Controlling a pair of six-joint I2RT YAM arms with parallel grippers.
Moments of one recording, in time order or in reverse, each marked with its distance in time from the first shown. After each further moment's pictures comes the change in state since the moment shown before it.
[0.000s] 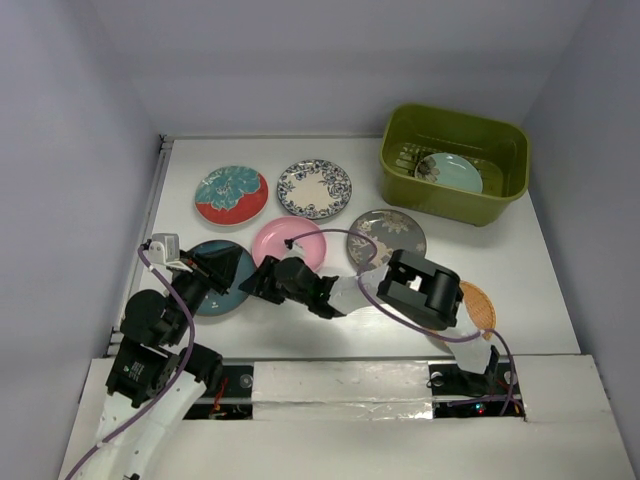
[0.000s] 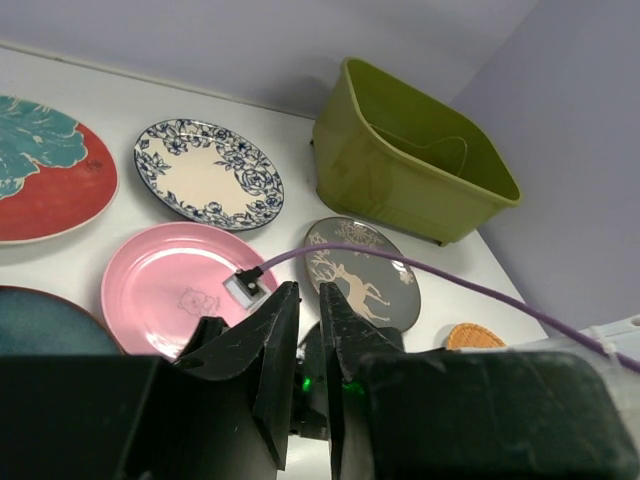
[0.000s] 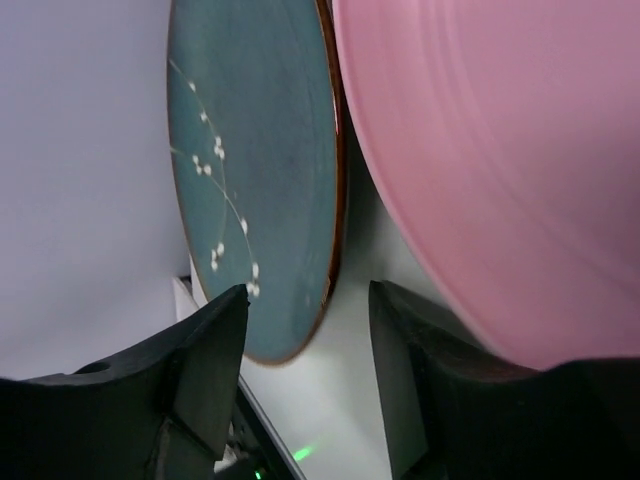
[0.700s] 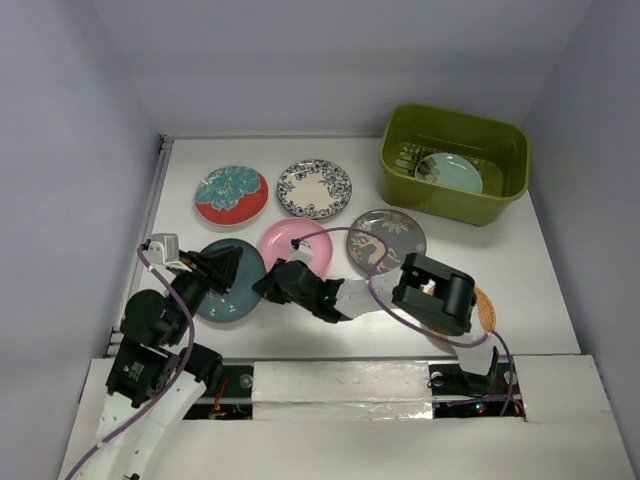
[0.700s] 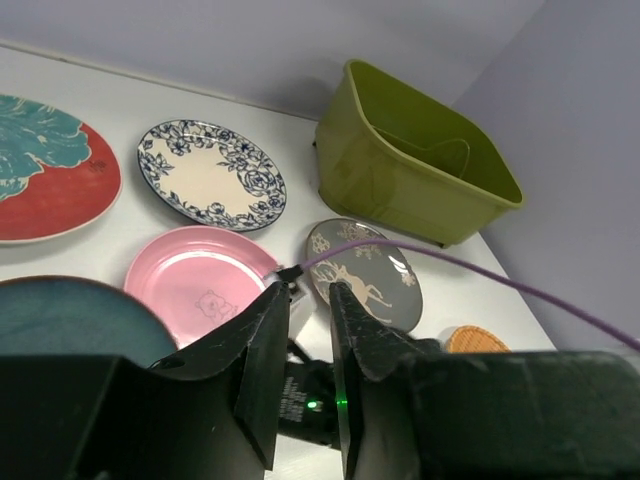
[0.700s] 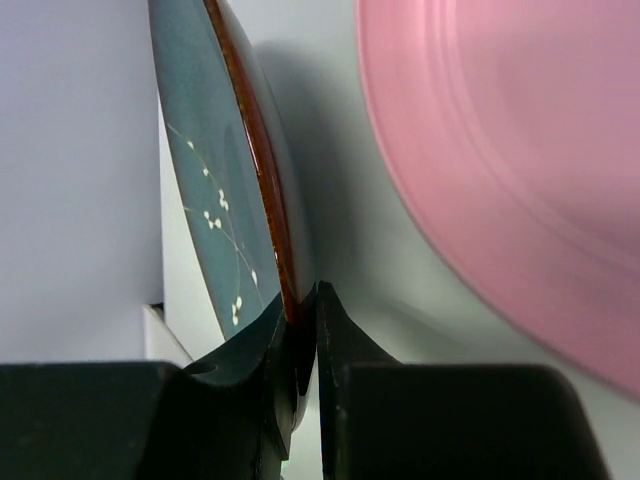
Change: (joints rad) left arm 0.000 0.001 0.000 -0.001 -0.005 0.000; right arm 0.032 -0.042 -0.008 -0.050 0.152 -0.010
